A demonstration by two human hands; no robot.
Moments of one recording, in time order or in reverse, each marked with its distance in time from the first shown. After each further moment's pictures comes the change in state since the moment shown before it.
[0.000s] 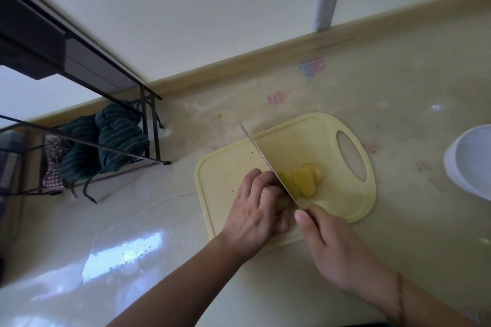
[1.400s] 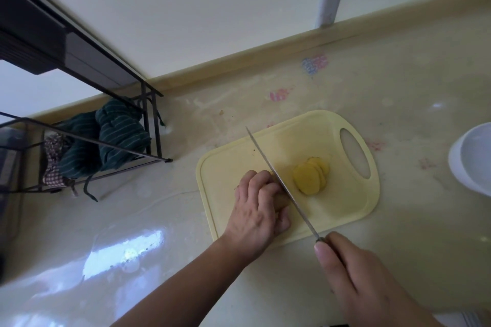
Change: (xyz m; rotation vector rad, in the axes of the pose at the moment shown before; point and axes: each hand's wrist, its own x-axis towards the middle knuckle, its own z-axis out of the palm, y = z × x) left_hand -0.014 0.002 0.005 0.087 -0.013 -0.097; right_hand -0.044 -0.010 -0.012 0.021 0.013 0.047
